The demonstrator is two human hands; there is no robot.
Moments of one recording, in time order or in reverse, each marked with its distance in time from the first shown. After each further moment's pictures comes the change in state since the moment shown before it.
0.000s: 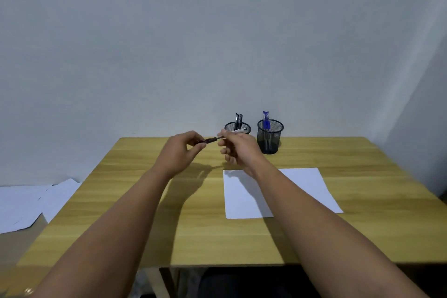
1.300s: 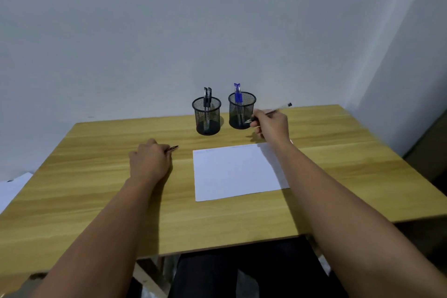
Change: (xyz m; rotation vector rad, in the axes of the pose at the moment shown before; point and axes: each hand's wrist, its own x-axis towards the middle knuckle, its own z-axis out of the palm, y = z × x) left_hand -0.016 -0.047 0.076 0.733 -0.109 -0.267; right_hand 0.015 0.005 -0.146 -0.125 0.508 -0.114
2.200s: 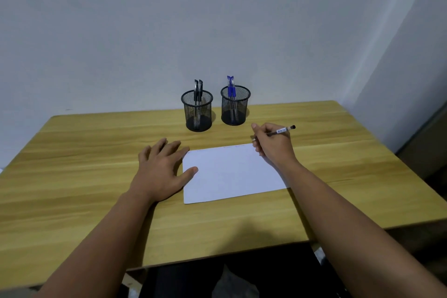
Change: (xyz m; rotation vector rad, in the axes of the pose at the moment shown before) left_hand -0.029 0.026 0.030 -0.191 0.008 0.354; right_hand 0.002 0.062 -0.039 -0.062 -0.123 -0.119
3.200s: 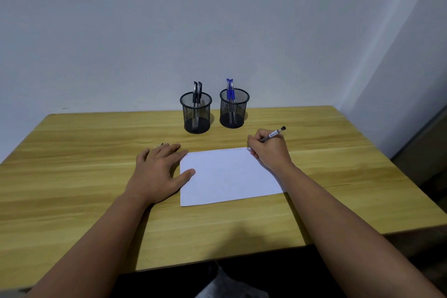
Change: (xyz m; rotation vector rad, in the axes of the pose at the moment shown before) left_hand -0.001 -0.001 -0.002 -0.081 -0.017 -0.009; right_hand 0.004 0.008 -0.001 -0.125 -0.071 -0.045
